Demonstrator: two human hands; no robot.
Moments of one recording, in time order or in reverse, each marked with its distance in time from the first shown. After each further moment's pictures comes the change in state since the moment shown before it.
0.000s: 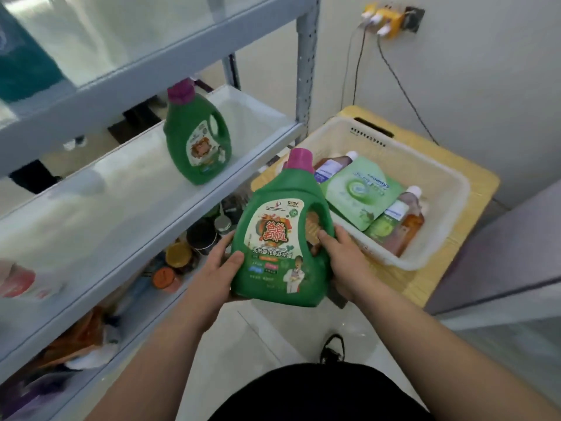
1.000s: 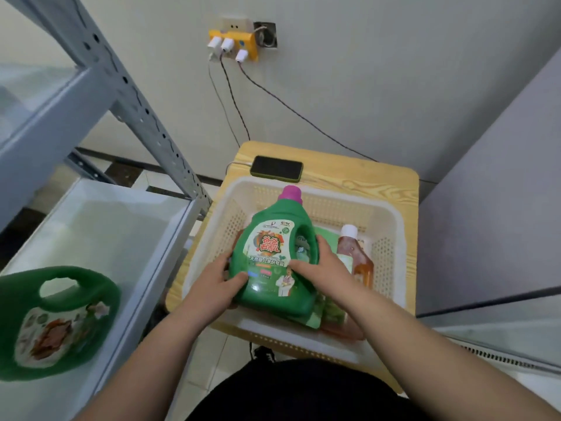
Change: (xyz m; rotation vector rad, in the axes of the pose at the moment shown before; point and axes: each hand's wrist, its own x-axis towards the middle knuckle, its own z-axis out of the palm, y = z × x) left_hand 0.278 0.107 0.180 0.724 -0.439 0.084; right_hand 0.173 -0.101 -0.123 -0.375 0.283 0.022
